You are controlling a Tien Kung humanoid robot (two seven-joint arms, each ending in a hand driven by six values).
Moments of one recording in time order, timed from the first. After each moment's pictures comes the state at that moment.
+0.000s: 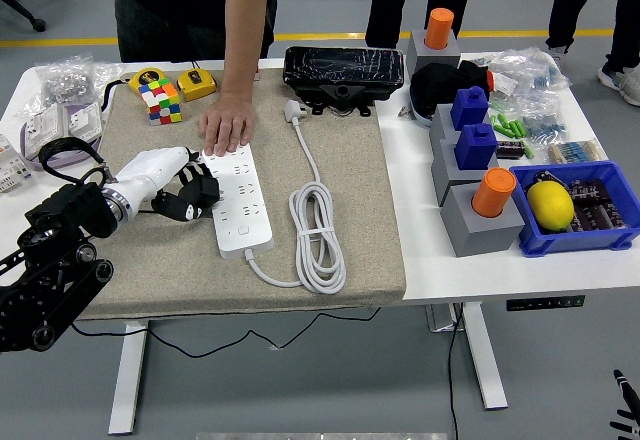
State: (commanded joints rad) left arm -0.46 0.33 -0.99 -1.11 2.02 -0.04 0.08; right arm 0.23 -0.11 1.64 0.18 -1.33 -0.15 -0.14
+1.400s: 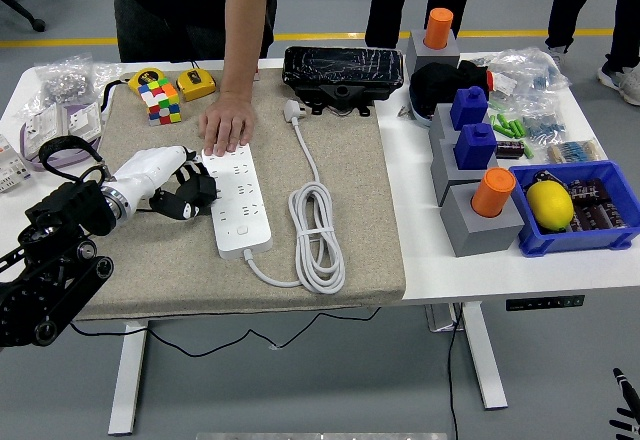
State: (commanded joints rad) left arm -0.48 0.32 -0.99 -1.06 2.02 -0.03 0.08; right arm 0.23 -0.11 1.65 0.18 -1.34 -0.14 -0.14
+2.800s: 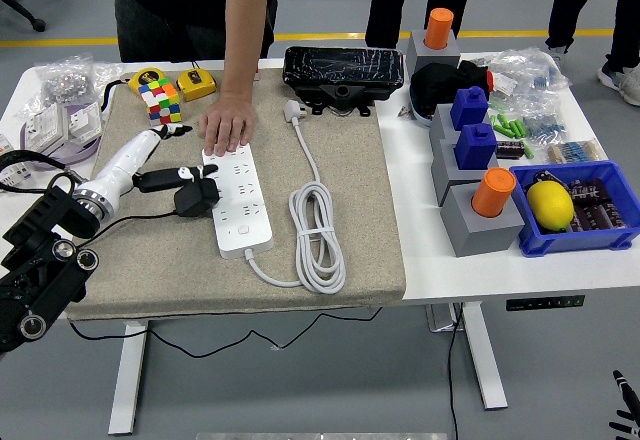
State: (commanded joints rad) left arm -0.37 0.27 -1.18 -1.09 1.67 0.15 0.00; right arm 0.22 -0.11 1.67 0.18 -1.36 -0.14 -0.13
